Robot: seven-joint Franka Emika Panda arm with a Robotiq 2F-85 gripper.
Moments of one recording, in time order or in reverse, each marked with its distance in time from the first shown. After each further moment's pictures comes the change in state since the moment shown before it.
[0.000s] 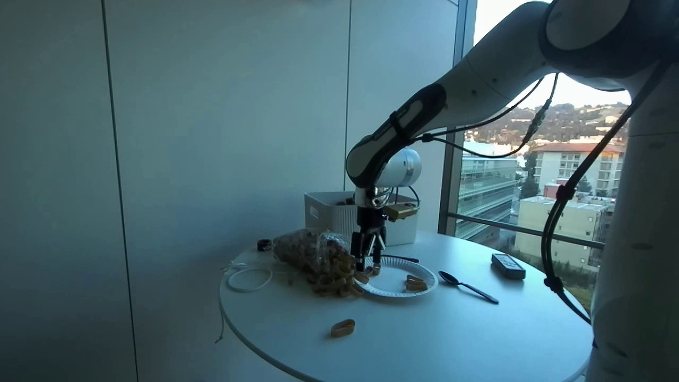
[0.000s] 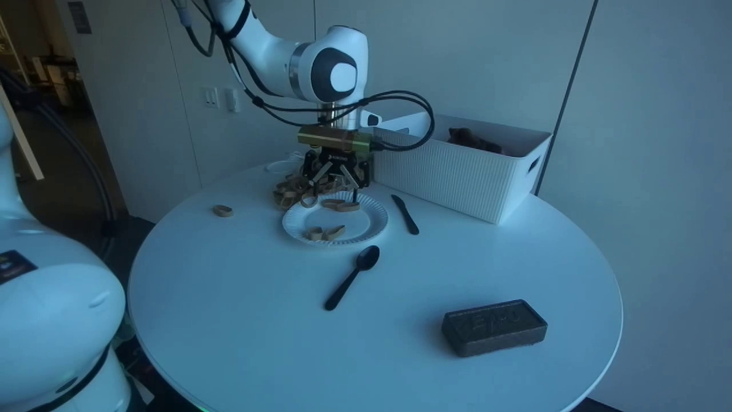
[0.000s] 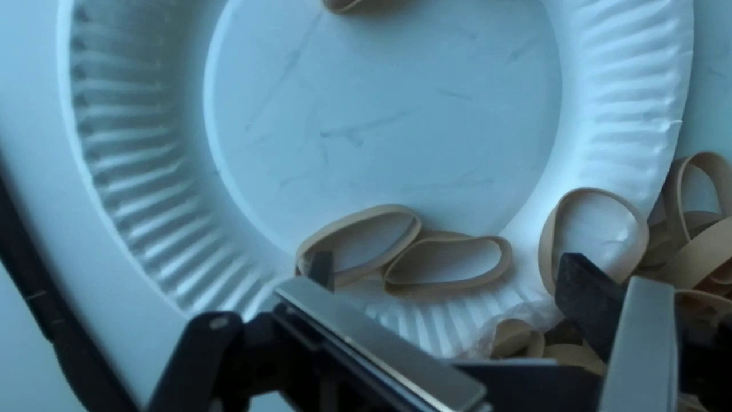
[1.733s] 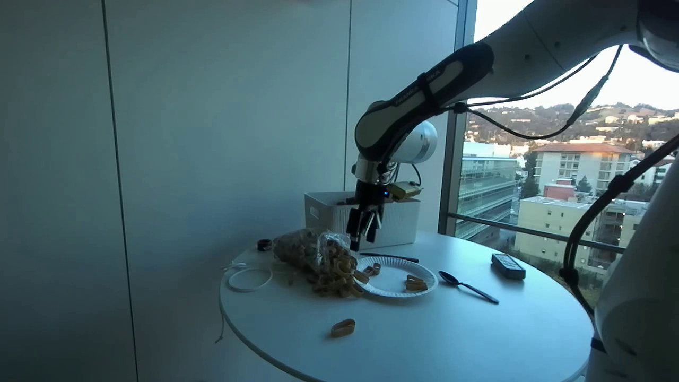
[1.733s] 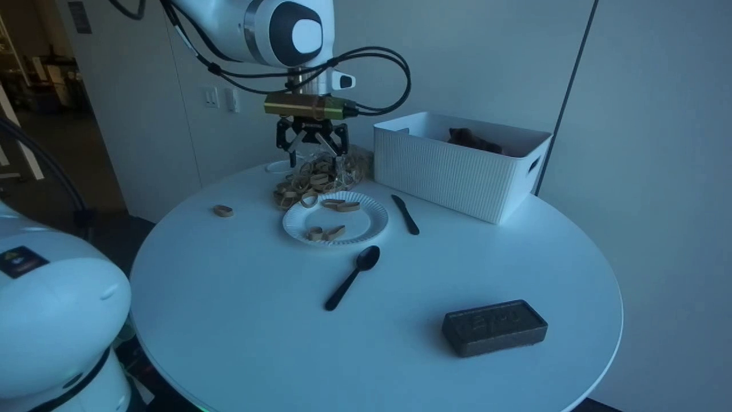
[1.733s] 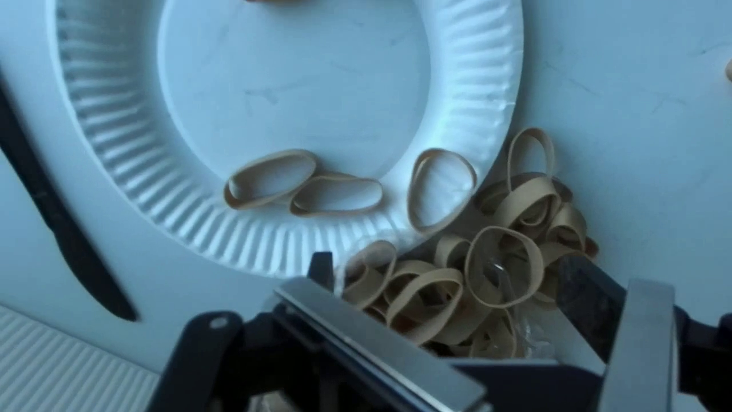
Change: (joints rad) arm 0.059 -0.239 0.021 -0.109 0.000 0.017 0.020
